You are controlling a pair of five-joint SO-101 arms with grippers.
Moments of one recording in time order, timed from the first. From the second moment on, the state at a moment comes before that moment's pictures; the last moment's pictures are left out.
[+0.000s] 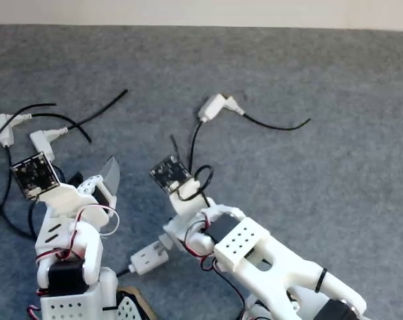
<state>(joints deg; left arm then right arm) -12.0 -103.7 84.6 53.1 -14.9 -51.3 -27.9 63.1 35.3 0.7</state>
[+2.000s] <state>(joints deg) 17.4 -27.6 65.5 73.5 -50.2 1.8 -37.1 61.4 44.3 12.8</state>
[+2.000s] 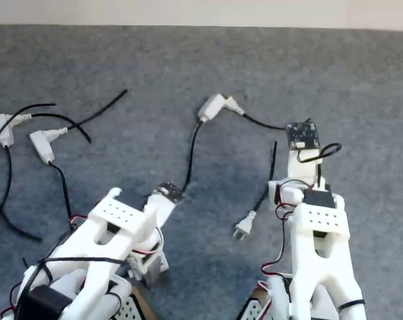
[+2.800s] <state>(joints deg) 24.0 -10.2 34.7 72.0 -53.8 0.3 -37.2 67.6 41.5 12.6</state>
